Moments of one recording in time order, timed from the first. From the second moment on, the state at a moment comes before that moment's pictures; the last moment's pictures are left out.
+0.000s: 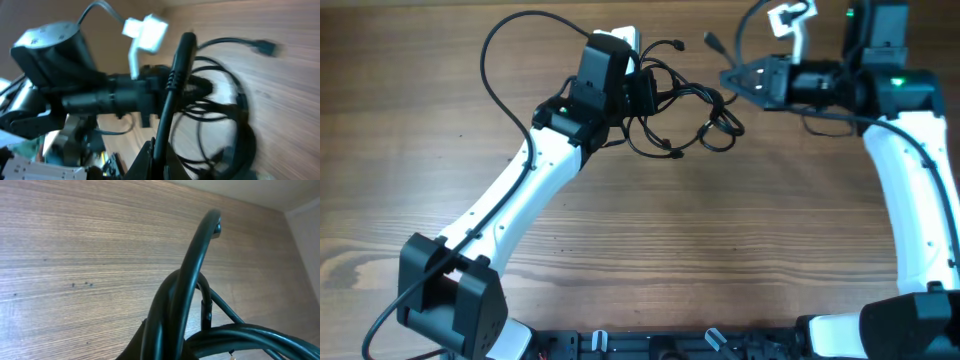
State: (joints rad) left arm -0.46 1.68 1.35 -0.36 0.12 -0.51; right arm 0.08 1.58 1.54 -0.80 -1.05 0.04
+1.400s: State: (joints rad) left arm -0.43 1.68 1.35 -0.60 0.02 -0.37; right arm 0.18 1.94 1.54 -0.67 -0.56 0.41
